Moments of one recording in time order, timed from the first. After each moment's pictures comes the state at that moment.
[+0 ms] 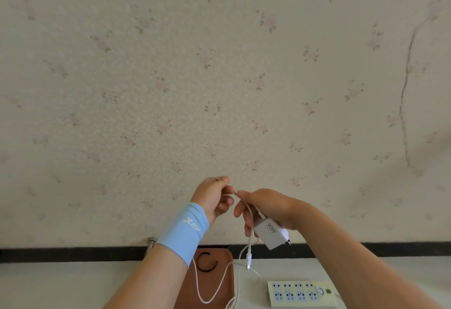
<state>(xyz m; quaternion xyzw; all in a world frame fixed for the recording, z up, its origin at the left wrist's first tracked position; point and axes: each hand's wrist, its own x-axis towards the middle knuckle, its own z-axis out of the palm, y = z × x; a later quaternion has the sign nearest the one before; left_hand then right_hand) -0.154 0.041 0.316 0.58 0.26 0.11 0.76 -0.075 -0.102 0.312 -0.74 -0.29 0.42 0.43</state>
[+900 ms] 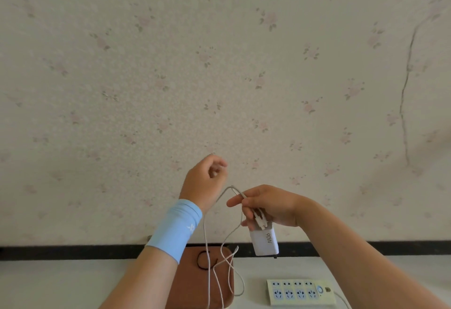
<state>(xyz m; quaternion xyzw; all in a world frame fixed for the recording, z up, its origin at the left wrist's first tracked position) -0.165 0.059 0.325 0.85 0.15 0.28 0.41 -0.063 -0.108 0.306 -0.67 -0.33 0.46 0.48</state>
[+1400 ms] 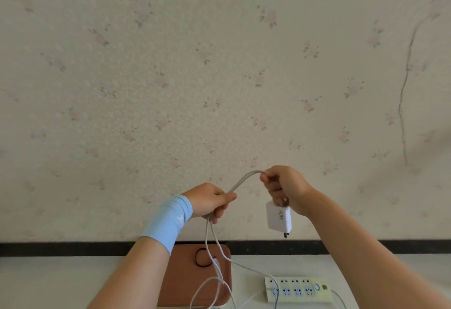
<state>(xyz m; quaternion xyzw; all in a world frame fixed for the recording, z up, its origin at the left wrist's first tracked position) -0.166 0.069 0.315 0.88 0.14 -0.09 0.45 -0.046 -0.121 0.316 -0.70 -0.16 0.32 0.62</state>
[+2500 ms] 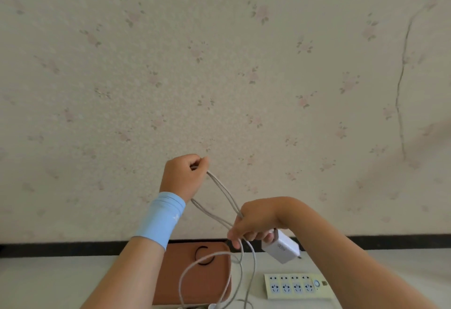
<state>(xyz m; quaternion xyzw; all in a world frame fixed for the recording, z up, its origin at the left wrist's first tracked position) -0.159 0.086 0.318 0.86 0.16 0.39 0.30 -0.086 -0.105 0.316 -0.76 -0.39 0.49 0.16</state>
